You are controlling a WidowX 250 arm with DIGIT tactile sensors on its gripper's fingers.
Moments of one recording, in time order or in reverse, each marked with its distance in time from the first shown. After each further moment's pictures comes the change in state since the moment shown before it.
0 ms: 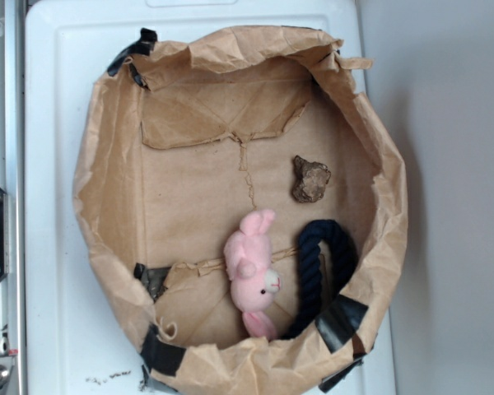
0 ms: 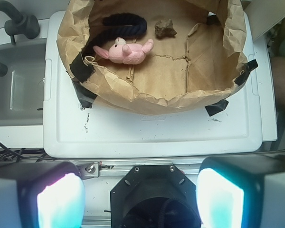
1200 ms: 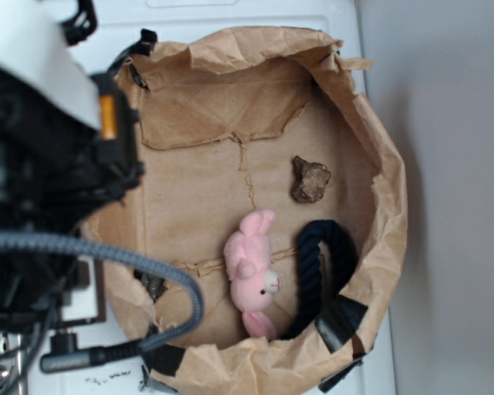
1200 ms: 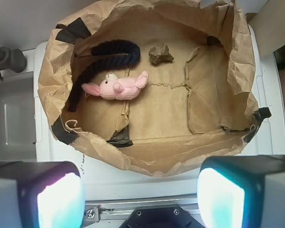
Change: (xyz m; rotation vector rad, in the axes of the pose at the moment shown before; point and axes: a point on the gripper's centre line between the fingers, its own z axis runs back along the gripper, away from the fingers) arm 0.065 0.014 -0.025 -0.020 0.009 0.068
